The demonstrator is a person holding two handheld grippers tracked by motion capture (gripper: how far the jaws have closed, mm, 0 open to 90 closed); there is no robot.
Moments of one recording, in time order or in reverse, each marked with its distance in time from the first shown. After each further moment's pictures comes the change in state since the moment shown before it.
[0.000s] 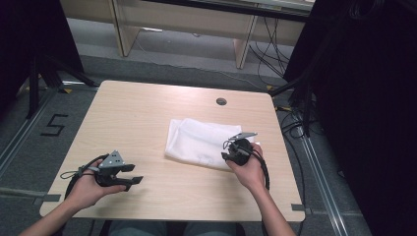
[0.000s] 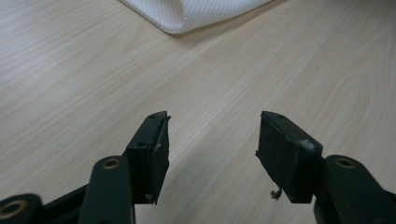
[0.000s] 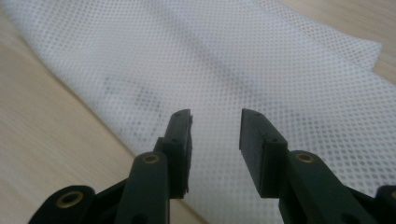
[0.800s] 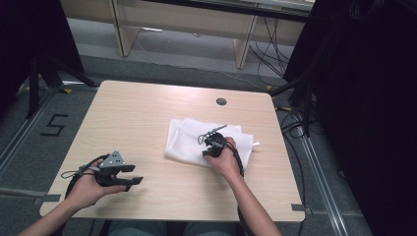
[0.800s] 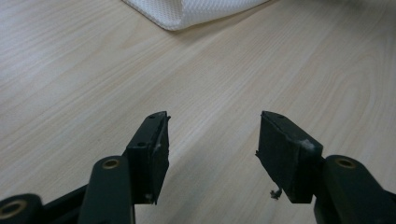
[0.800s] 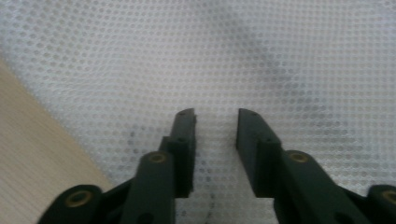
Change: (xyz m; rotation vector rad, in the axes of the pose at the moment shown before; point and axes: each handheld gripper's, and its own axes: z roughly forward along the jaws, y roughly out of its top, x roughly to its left) left arm 0.000 -0.001 0.002 -0.003 -0.003 -0.025; right arm 0.035 0.035 0.070 0.139 0.046 -0.029
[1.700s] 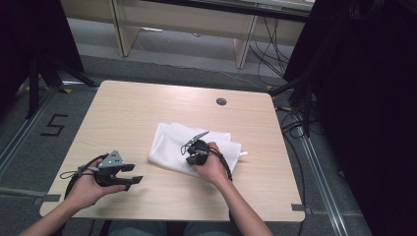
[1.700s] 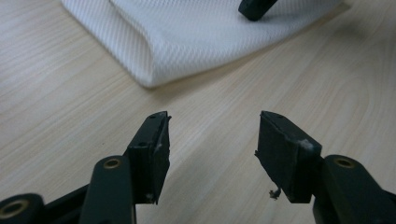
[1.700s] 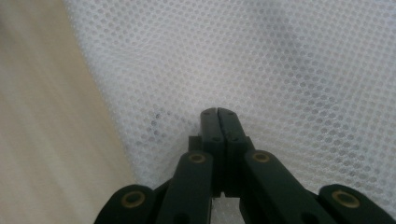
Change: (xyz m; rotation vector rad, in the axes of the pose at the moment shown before) left arm -0.001 0.002 -0.004 -0.018 0.004 0.012; right arm 0.054 0.002 0.006 -0.011 0.154 -0.189
